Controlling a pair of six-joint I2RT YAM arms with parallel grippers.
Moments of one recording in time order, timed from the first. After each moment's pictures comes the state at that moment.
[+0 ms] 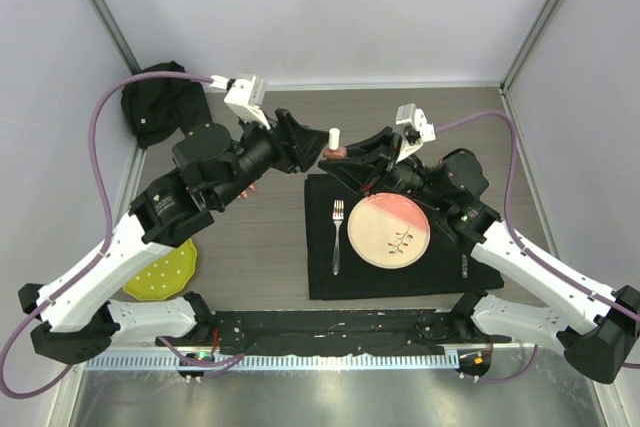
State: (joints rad) left arm -0.96 1.10 1.48 -0.38 -0.23 -0.49; right arm 0.77 1.01 0.92 0.47 -0.42 0.33
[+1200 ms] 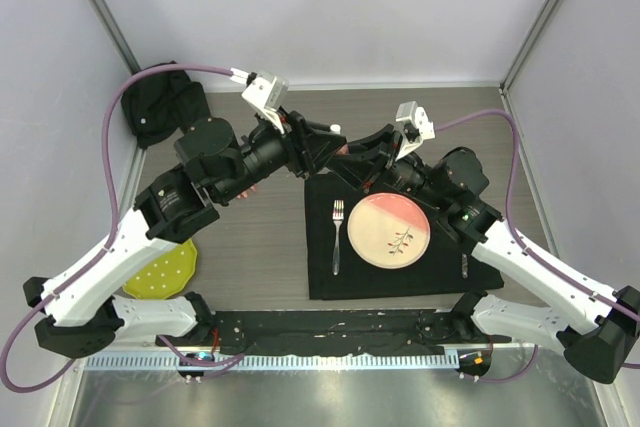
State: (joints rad) left arm -0.98 1.15 1.53 -0.33 -0.07 -0.34; right arm 0.77 1.02 0.94 0.44 -0.38 0.30
